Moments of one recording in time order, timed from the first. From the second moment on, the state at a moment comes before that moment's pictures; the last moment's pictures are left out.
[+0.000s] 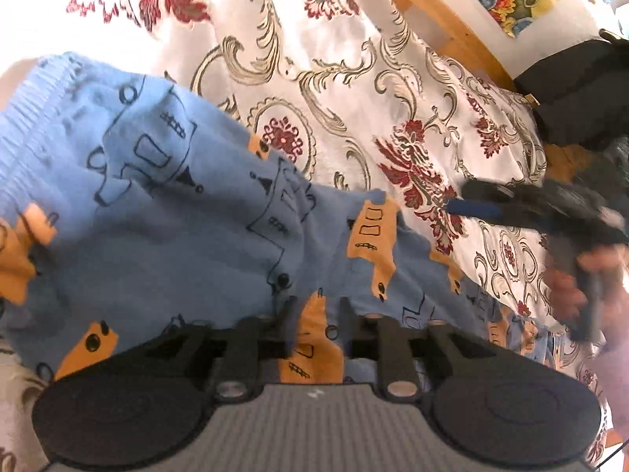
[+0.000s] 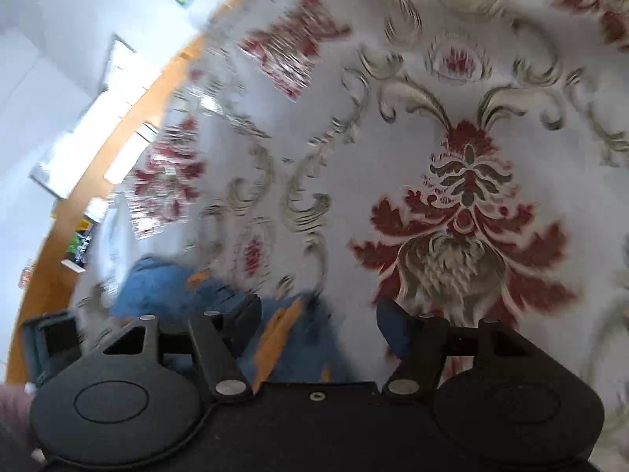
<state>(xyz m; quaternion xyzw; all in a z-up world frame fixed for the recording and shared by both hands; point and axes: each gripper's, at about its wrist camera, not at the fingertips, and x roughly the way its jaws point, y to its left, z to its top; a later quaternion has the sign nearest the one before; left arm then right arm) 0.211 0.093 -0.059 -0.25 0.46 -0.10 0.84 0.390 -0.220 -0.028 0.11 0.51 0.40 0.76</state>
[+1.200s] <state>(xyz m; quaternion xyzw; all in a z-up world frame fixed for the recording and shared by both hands) 0.245 -0.165 0.087 0.08 0.49 -0.33 0.80 0.082 -0.473 -0.046 0.30 0.30 -0.08 0.90</state>
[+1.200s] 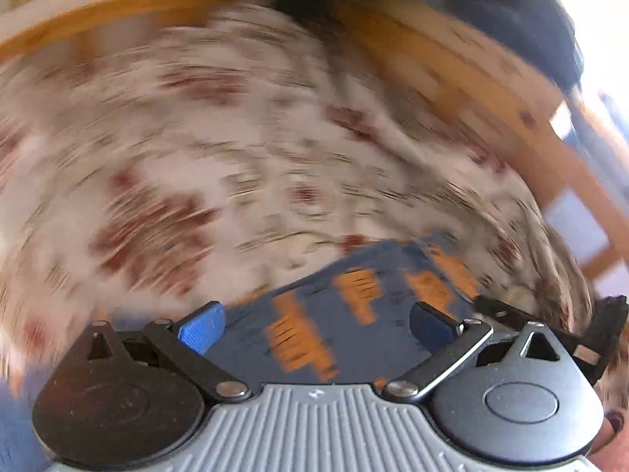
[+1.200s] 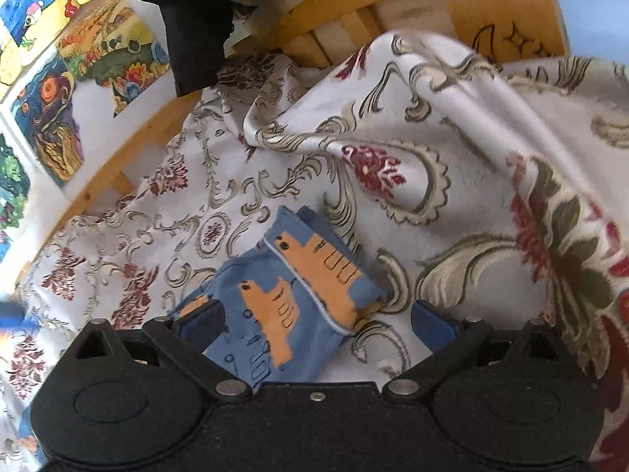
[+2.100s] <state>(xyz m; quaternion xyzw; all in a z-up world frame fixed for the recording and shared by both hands) 0.311 -0.399 -0.049 0.23 0.49 -0.63 0.56 0.082 -0.515 -0.089 0.54 0.26 -0.14 0.79</state>
